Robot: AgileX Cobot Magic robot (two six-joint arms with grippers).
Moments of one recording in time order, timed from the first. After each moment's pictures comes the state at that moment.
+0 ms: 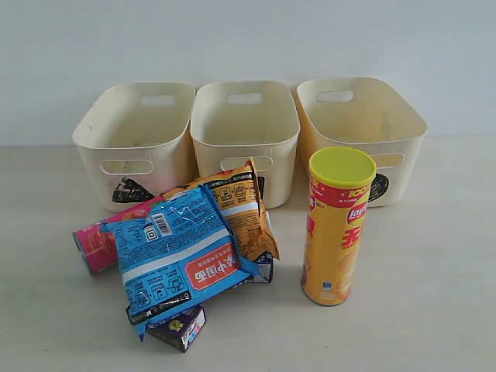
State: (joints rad) left arm -0.02 0.00 0.00 0.02 0.33 0.00; right arm 0.04 0.83 -0.36 -0.43 -0.48 0.64
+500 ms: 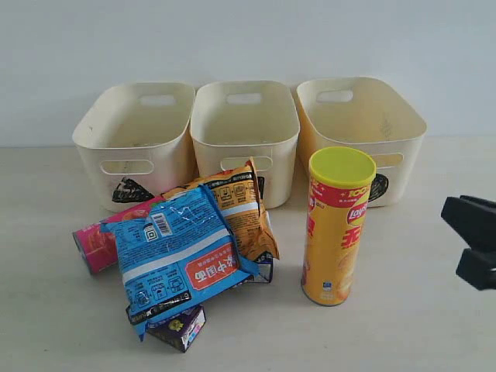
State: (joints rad) left arm -0.02 0.00 0.00 0.02 0.33 0.00; right arm 0.09 0.95 -0.15 -0.61 -0.65 0.69
